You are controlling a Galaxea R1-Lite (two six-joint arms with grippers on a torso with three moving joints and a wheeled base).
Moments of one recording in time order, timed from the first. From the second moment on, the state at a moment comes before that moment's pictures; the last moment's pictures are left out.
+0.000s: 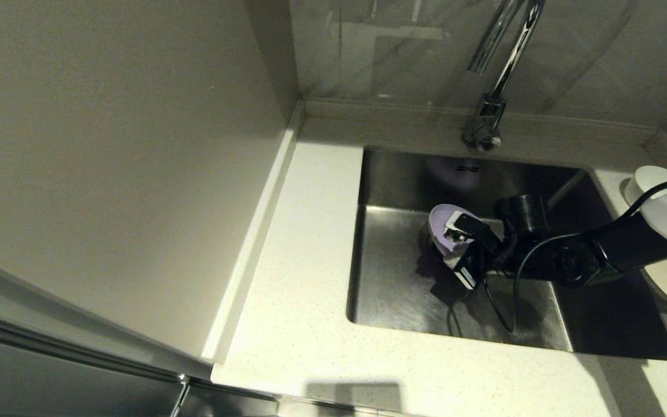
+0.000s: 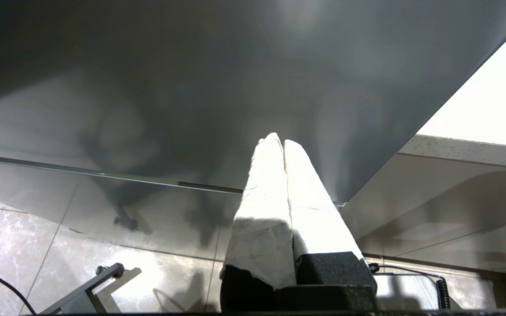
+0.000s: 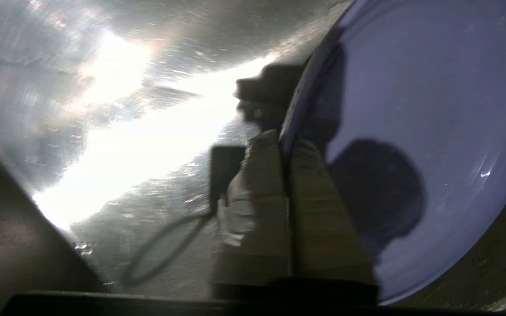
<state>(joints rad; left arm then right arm) 0.00 0.00 0.00 0.00 0.02 -0.03 0.18 2.14 -1.21 -0.33 0.18 -0.65</state>
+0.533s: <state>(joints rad) 0.00 0.00 0.00 0.00 0.02 -0.03 0.14 2.15 -1.21 -0.33 0.18 -0.64</state>
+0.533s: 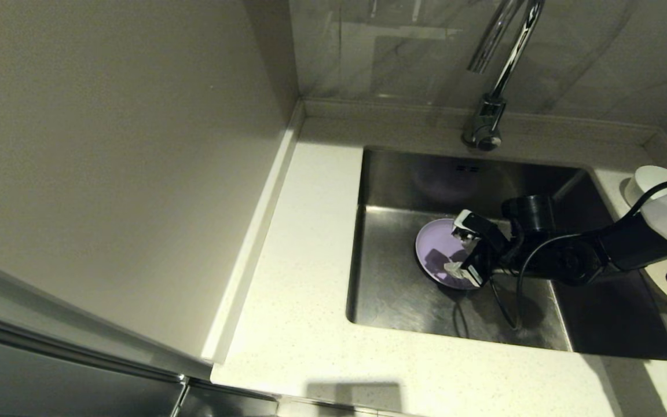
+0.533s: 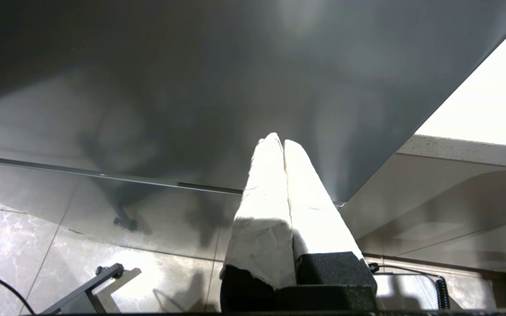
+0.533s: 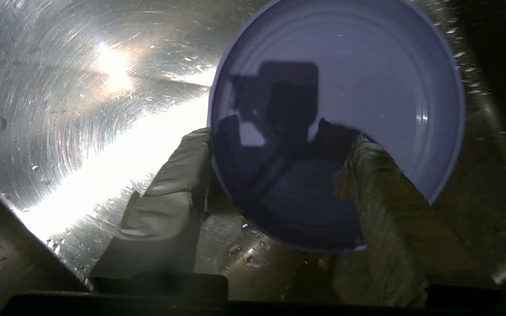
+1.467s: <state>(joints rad) 0.00 0.00 0.00 0.00 0.02 -0.02 -0.12 1.55 -1.14 0.10 0.16 -0.48</state>
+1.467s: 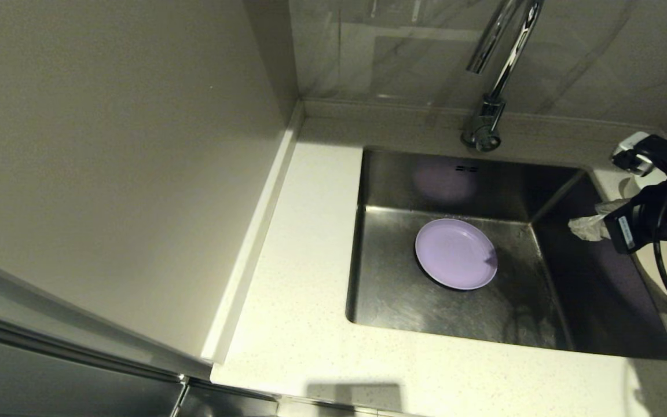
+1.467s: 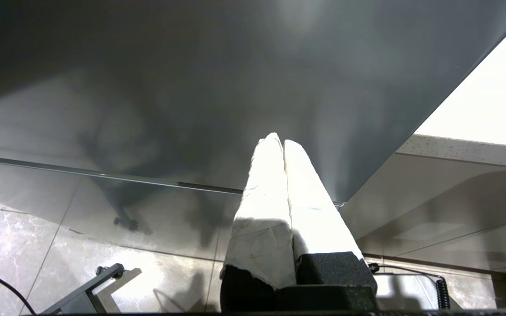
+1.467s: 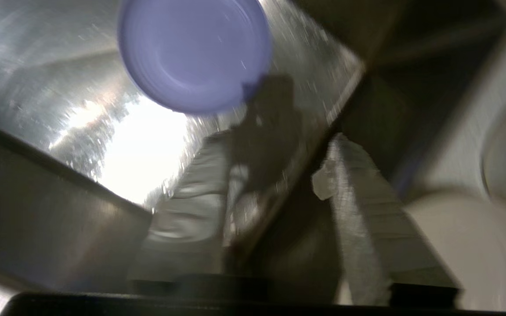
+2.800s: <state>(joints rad) 0.00 0.00 0.00 0.00 0.02 -0.02 -0.11 1.44 -1.08 0.36 -0.14 -0.19</state>
